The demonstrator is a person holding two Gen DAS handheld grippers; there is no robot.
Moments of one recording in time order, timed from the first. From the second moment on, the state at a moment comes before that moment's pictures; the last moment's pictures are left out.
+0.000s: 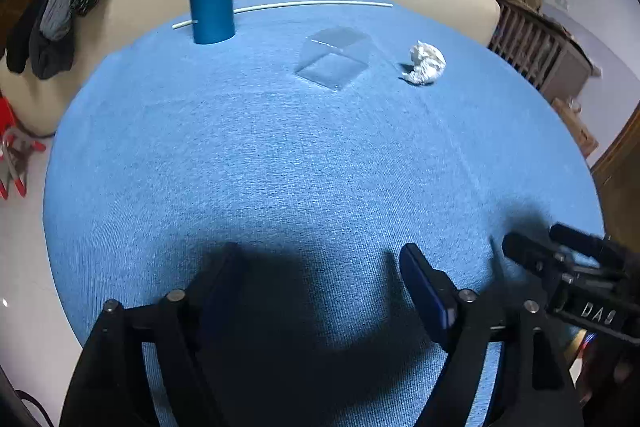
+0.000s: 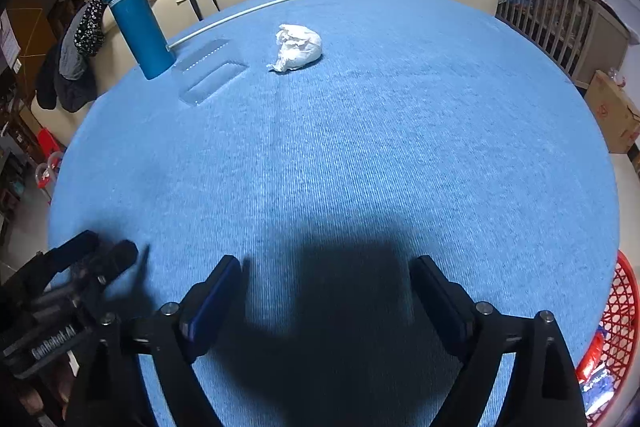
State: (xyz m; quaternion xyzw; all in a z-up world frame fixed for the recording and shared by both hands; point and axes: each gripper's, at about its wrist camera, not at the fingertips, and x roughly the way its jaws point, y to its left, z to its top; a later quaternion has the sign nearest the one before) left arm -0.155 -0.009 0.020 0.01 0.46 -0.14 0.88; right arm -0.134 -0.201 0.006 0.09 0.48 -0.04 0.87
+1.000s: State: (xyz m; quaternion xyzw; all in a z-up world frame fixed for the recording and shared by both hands) left arm -0.085 -0.017 0.041 0.04 0.45 -0.11 0.88; right arm -0.068 -0.205 -0.005 0.03 0.47 -0.05 0.88
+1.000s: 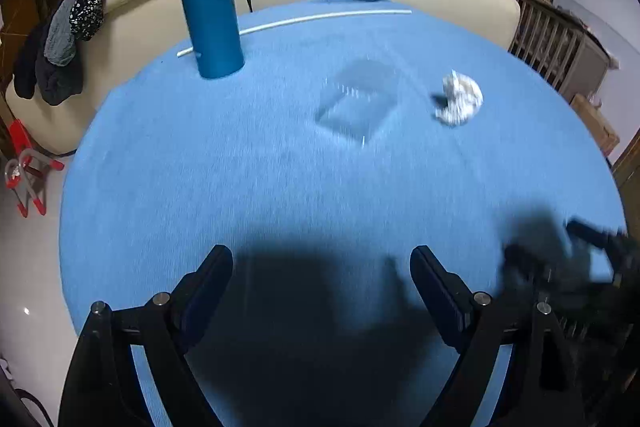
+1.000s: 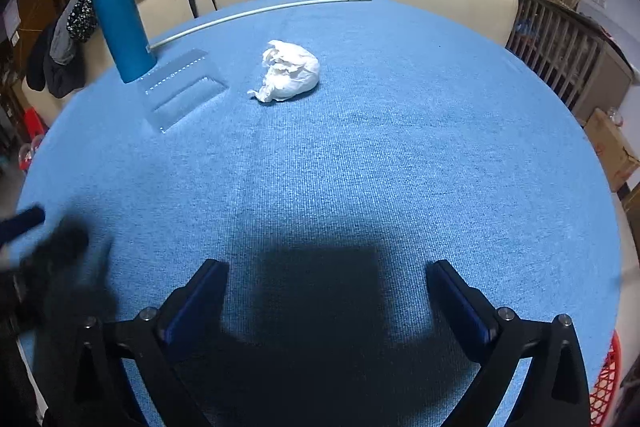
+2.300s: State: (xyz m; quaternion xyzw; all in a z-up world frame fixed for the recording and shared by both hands) left arm -0.014 -0.015 0.022 0.06 0.45 -0.15 0.88; right arm 0.041 -0.226 0.020 0.11 0.44 -0.04 0.89
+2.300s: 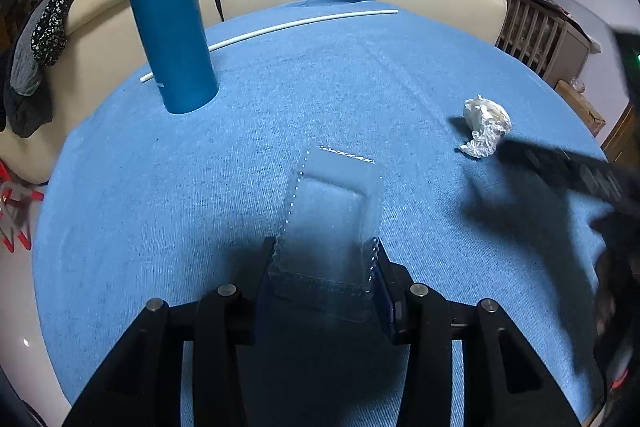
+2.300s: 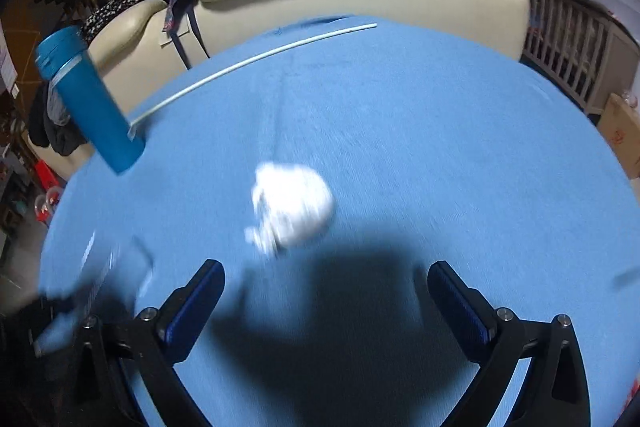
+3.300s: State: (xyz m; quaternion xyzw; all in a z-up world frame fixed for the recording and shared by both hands) left arm -0.084 -0.025 0.046 0.06 0.44 -0.14 0.88; right arm -0.028 -0.205 0.022 0.09 0.45 -0.02 0.89
